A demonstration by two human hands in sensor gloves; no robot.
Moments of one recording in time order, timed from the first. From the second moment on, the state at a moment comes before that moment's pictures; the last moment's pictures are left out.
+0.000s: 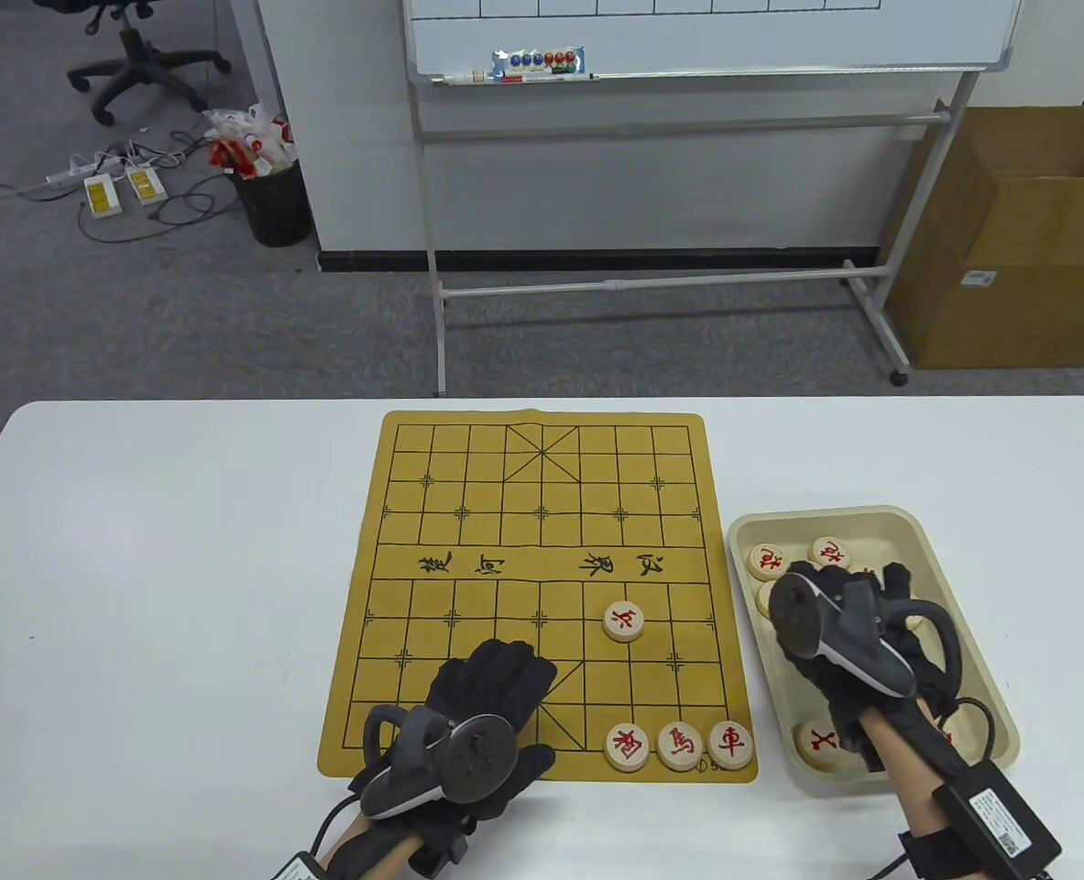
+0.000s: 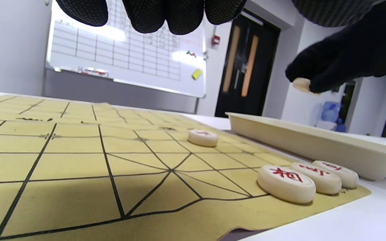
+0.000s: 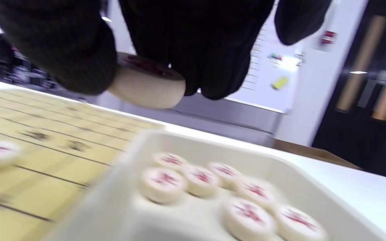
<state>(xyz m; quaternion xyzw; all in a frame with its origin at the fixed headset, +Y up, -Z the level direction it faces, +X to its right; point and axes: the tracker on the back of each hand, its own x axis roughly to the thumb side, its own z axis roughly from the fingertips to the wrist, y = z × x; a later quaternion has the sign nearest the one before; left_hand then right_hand) -0.117 -0.708 -0.287 0.05 -0.24 0.09 0.96 0.200 -0.653 -0.355 -0.05 0.05 -0.99 0.08</state>
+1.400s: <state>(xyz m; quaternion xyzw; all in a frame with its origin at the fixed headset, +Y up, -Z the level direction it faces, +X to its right) -0.136 -0.700 -0.291 0.03 -0.27 0.10 0.96 0.098 -0.657 -0.346 -0.21 0.01 -0.98 0.01</state>
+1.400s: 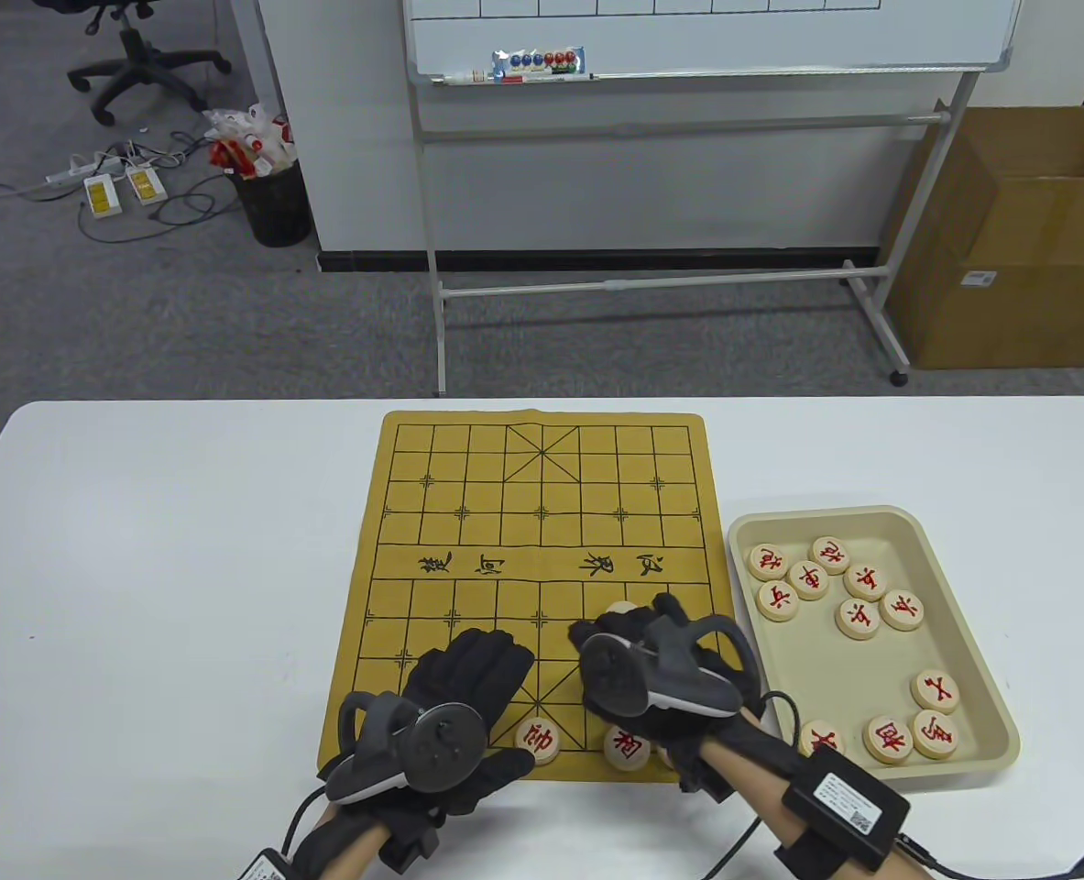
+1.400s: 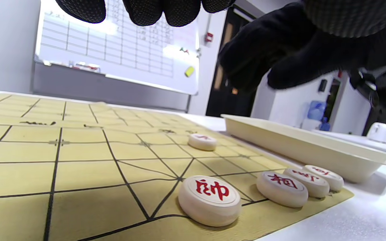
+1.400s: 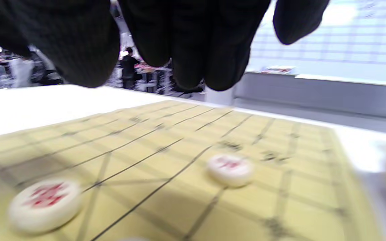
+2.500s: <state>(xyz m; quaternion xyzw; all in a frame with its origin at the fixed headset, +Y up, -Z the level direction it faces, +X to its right) -0.129 -0.706 -0.290 0.03 -0.26 0.10 0.96 0.300 -0.741 -0.435 0.10 -0.10 -0.98 0.17</state>
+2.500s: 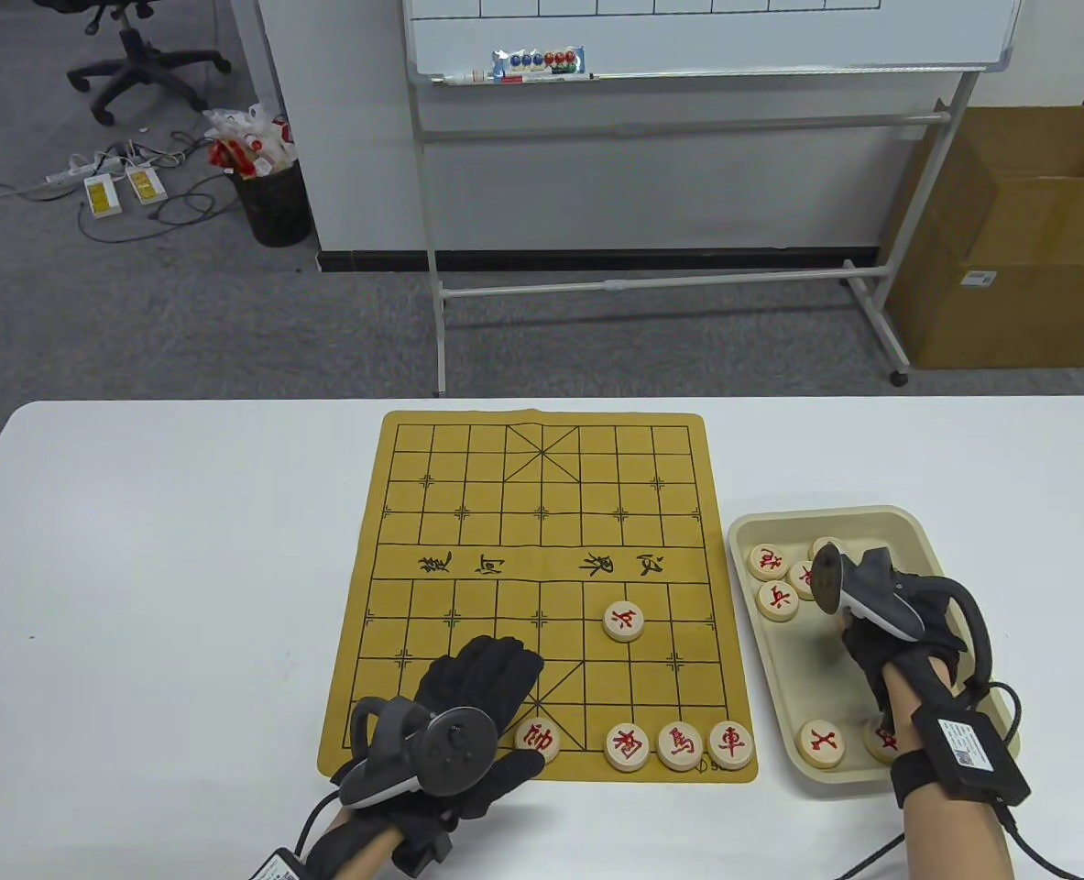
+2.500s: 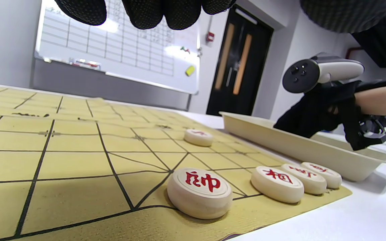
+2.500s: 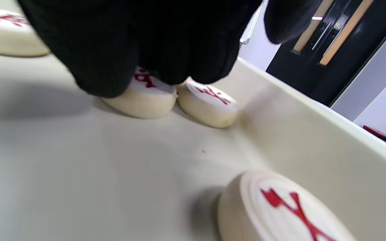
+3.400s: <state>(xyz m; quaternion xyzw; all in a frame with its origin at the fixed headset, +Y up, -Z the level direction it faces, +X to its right) -0.128 -0.704 -0.289 0.03 -0.27 0.10 0.96 0.293 -0.751 -0.432 0.10 -0.13 -0.97 0.19</state>
